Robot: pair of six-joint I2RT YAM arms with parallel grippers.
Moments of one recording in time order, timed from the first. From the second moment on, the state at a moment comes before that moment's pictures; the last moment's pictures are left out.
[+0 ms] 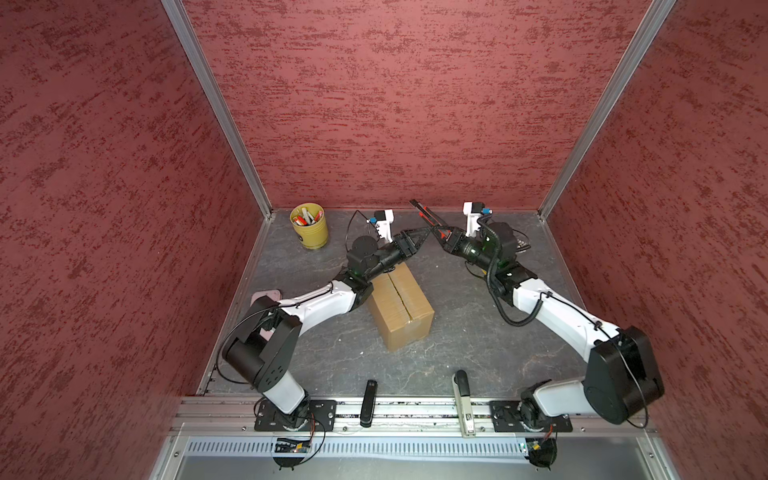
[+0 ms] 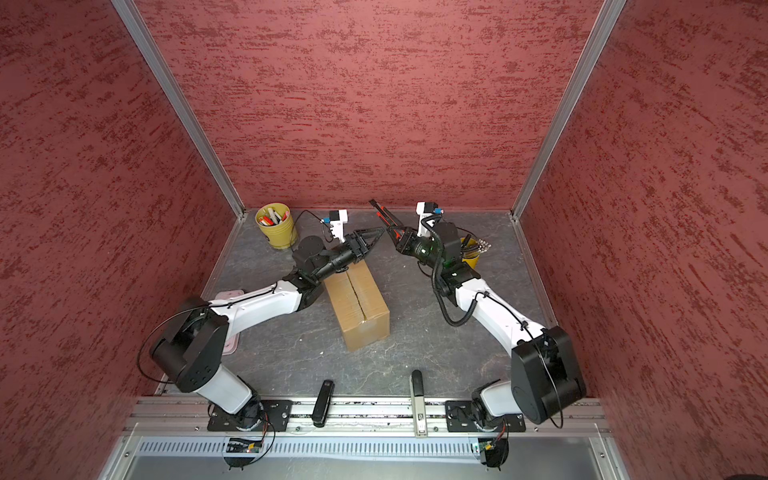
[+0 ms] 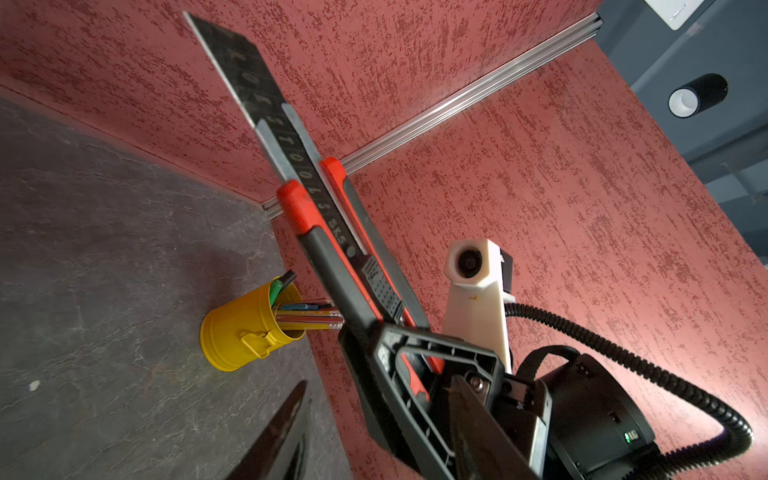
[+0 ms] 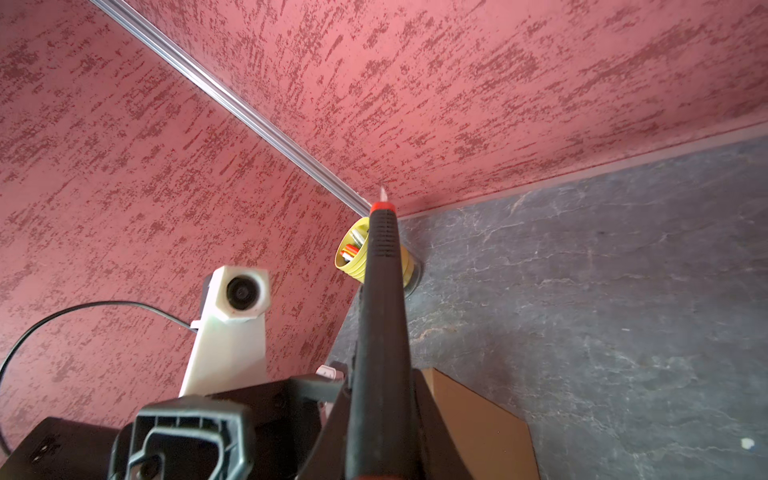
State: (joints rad) left arm -0.59 1.57 0.94 0.73 0.34 -1.13; right arm 0.41 1.41 1.02 0.27 -0.36 0.77
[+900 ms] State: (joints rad) left arm -0.36 1.05 0.81 -0.25 0.34 -0.83; right arm 0.63 1.40 1.44 -0.45 -0.04 0.41
